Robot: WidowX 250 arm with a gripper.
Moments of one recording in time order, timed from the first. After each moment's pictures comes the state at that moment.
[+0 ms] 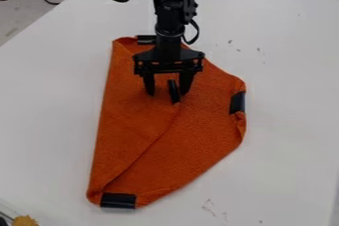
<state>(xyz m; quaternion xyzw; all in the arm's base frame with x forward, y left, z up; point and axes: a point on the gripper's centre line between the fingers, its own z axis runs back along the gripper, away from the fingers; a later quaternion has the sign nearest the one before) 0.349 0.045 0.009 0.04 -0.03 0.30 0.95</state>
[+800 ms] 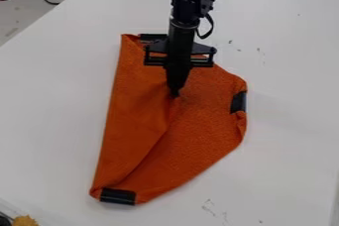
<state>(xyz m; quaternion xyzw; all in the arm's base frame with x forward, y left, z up) 0.358 0.033 0.021 0.06 -0.02 0.29 0.95</state>
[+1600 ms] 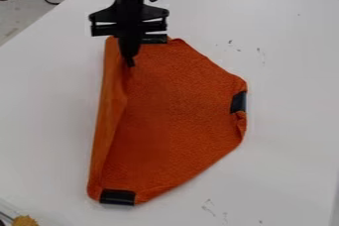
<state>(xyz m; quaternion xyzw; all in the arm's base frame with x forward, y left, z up) 0.324 0.112 0.078 0.09 -0.12 0.38 0.91</state>
